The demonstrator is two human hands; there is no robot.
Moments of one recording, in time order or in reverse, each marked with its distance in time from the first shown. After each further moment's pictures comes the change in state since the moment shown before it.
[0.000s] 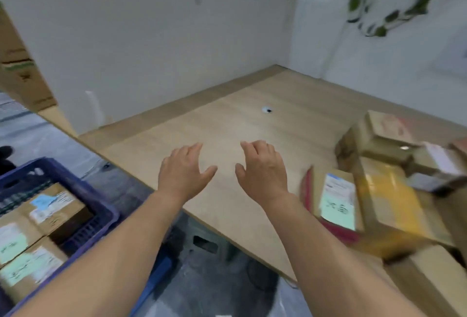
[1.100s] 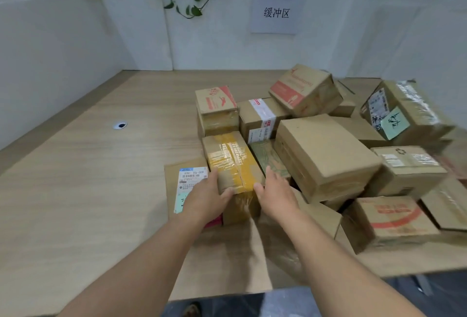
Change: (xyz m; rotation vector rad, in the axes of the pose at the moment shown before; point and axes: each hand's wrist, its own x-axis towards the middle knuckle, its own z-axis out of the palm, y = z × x) left_hand -0.041 0.325 0.122 -0.256 -0.572 0.408; right_hand -0.162 0.277 -0.087 0.179 -0.254 1.008
